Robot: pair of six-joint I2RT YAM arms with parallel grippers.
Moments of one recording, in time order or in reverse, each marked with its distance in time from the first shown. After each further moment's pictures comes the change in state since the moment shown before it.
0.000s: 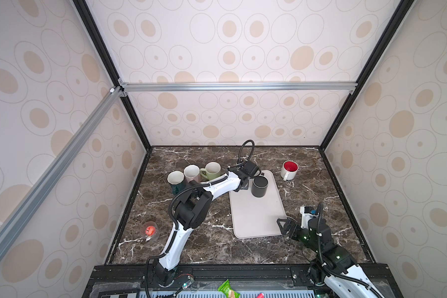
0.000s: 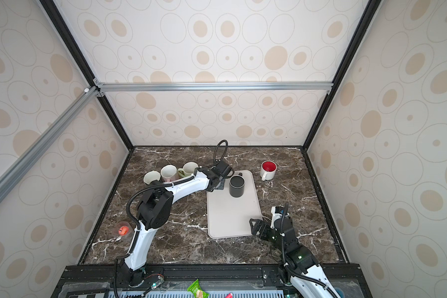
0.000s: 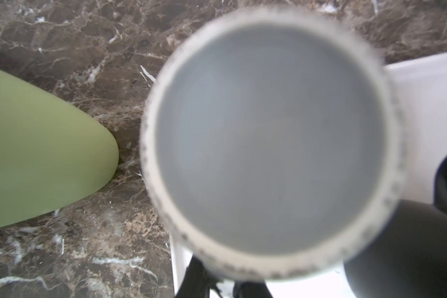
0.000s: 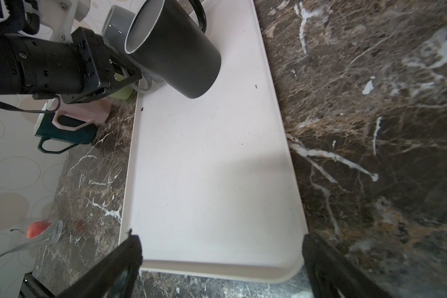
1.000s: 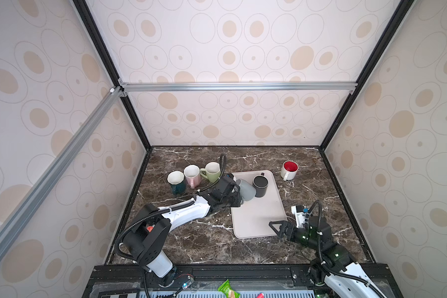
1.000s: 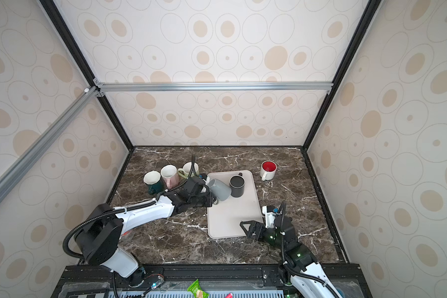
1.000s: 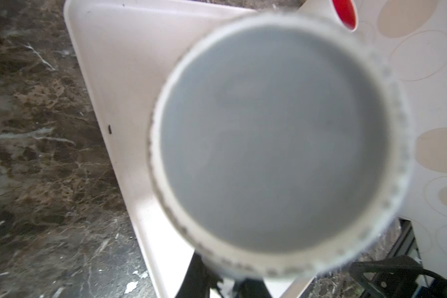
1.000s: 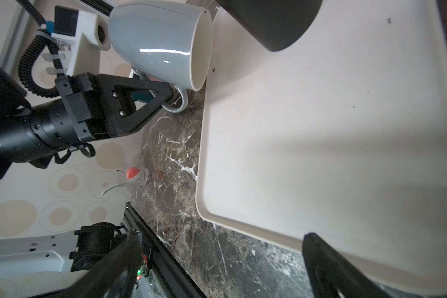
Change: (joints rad) left arm 0.000 -0.633 -0.797 0.549 0.541 -0.103; right arm 0.000 0.040 -0.003 0.168 -0.363 0.114
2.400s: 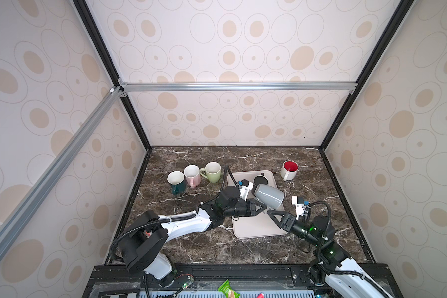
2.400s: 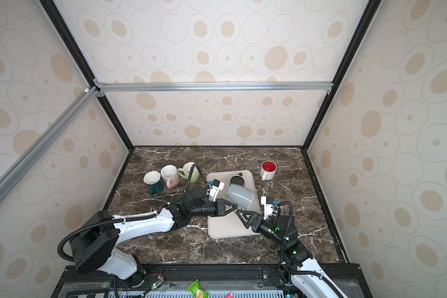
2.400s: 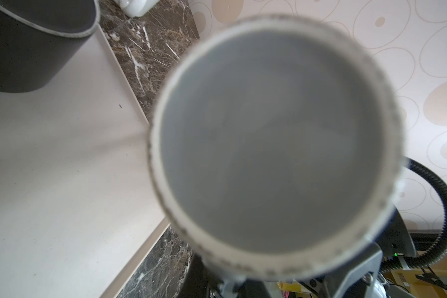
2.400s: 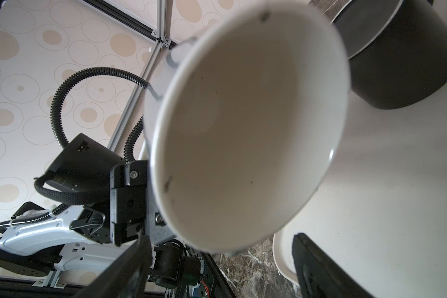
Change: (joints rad) left arm -0.178 -0.023 -0.117 0.502 0.327 -0.338; right arm 0.058 0.083 -0.036 0.489 -0.007 0.192
